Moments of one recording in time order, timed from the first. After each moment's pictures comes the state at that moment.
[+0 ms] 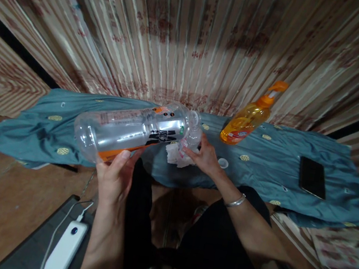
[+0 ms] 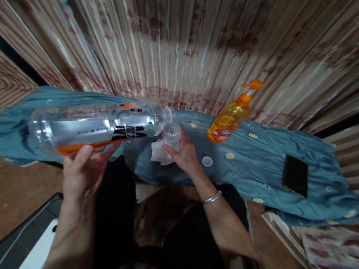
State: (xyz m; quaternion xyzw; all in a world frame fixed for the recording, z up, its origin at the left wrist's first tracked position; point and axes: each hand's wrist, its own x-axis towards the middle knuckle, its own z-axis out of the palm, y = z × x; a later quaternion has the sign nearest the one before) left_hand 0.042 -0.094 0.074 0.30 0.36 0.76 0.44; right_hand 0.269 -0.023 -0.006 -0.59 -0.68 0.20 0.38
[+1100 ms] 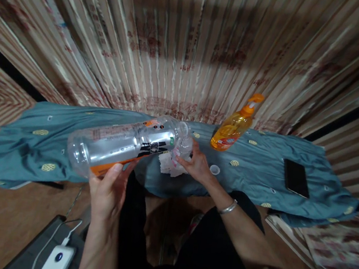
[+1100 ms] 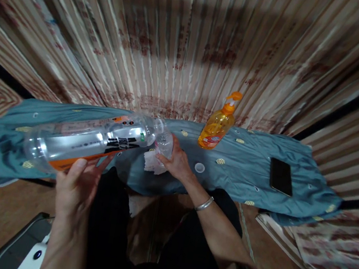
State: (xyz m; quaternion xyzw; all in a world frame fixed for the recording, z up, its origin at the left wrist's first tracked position) left_hand 0.042 -0.091 0.071 0.26 0.36 0.77 0.45; right_hand 0.268 -0.025 -0.004 -0.58 -0.68 0.23 0.39
